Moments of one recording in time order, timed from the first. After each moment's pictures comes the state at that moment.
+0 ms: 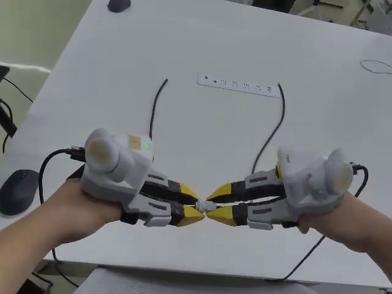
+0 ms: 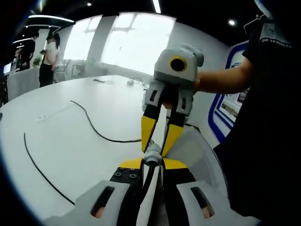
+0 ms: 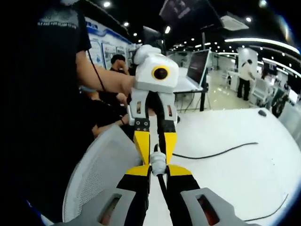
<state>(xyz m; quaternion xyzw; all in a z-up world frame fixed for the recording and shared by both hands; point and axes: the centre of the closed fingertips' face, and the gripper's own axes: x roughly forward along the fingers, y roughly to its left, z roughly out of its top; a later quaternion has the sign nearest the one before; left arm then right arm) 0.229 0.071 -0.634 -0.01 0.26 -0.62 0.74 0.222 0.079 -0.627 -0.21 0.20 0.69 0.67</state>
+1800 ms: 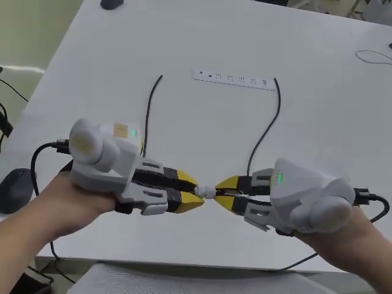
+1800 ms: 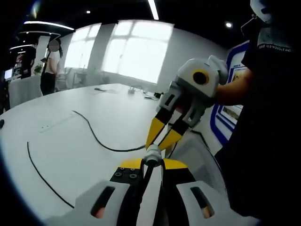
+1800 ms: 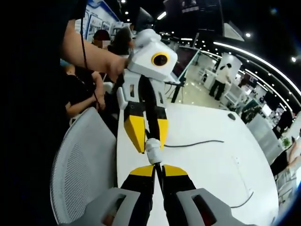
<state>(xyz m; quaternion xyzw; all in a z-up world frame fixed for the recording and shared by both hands) 0.235 0.065 -0.611 0.00 0.22 -0.61 0.76 0.238 0.059 -0.619 -0.30 0.19 0.57 0.74</state>
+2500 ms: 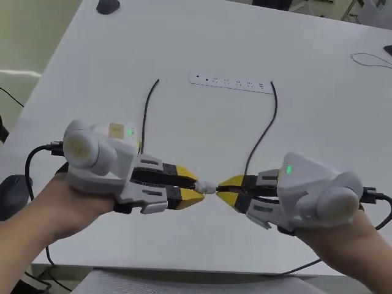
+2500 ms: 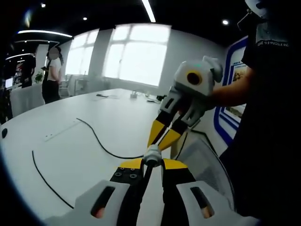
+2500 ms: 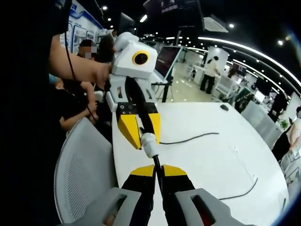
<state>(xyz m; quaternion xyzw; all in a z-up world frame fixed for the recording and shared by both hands) 0.246 0.064 -0.602 0.01 0.19 -0.61 0.77 0.251 0.049 -0.615 -0.25 0.22 0.54 0.77</state>
